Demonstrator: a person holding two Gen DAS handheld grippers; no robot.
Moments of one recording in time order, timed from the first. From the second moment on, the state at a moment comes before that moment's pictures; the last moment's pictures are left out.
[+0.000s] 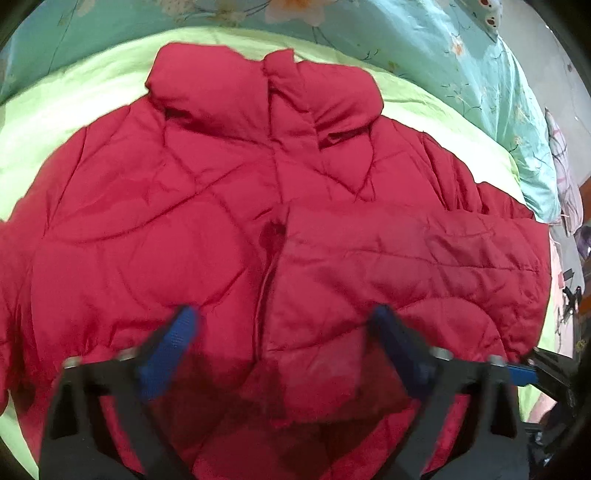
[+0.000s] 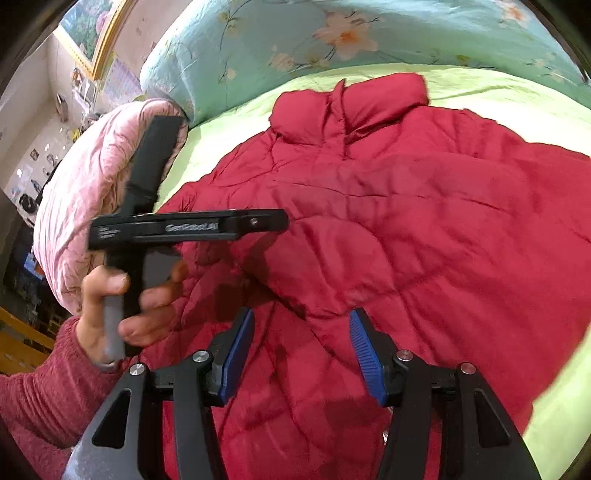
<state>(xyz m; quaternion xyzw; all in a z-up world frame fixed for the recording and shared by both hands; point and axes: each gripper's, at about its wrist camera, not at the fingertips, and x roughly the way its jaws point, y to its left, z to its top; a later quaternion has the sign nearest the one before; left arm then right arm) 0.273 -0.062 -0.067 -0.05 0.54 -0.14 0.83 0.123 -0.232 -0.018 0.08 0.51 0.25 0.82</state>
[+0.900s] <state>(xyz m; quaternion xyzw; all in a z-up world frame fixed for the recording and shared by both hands) 0.237 0.087 -0.039 -0.03 0.46 0.01 0.89 0.146 -0.276 0.002 0.11 0.44 0.12 0.88</state>
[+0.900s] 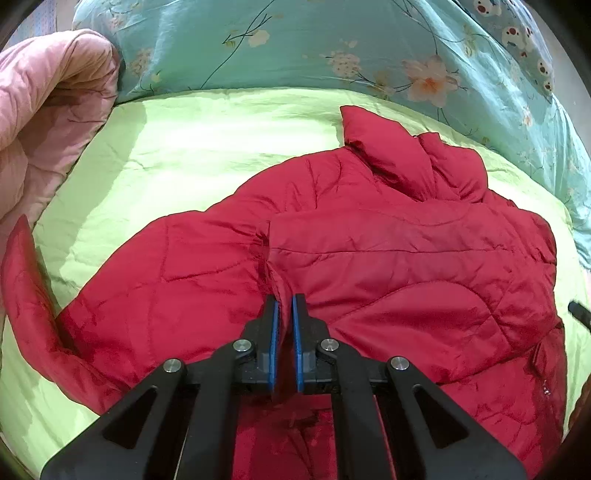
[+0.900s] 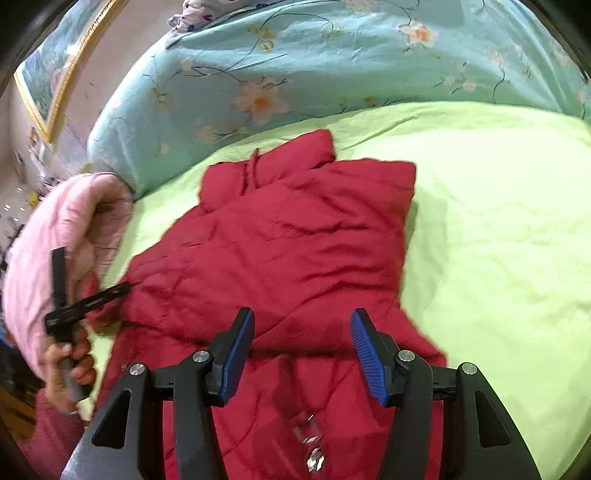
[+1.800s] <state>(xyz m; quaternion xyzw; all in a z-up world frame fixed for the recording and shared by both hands) 0.240 0.072 -0.067 0.03 0.48 0.03 0.88 0.239 -0.245 -0.049 -0.01 0.48 0.02 0.88</state>
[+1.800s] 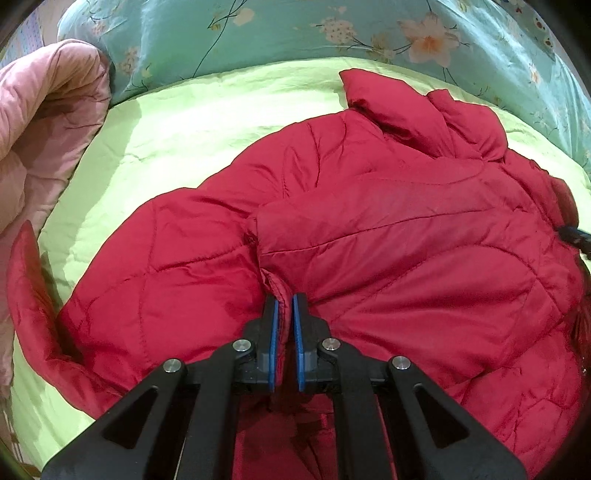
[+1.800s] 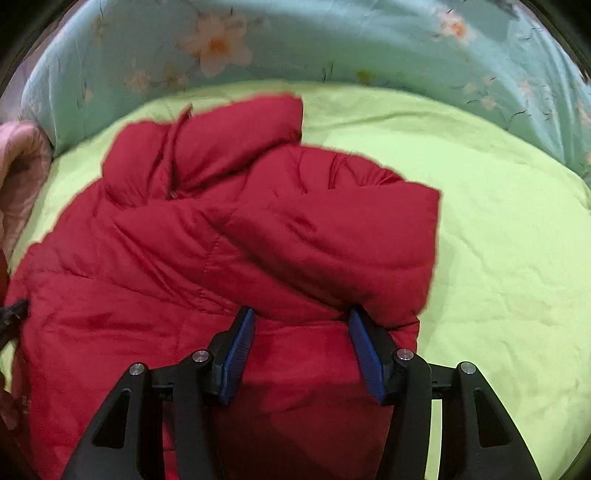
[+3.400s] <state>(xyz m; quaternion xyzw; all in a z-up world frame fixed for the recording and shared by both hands) 0.209 0.280 -0.028 -0.17 0.47 0.24 0.83 0.139 -0.194 -0.011 0.04 0.46 0.16 0.87</state>
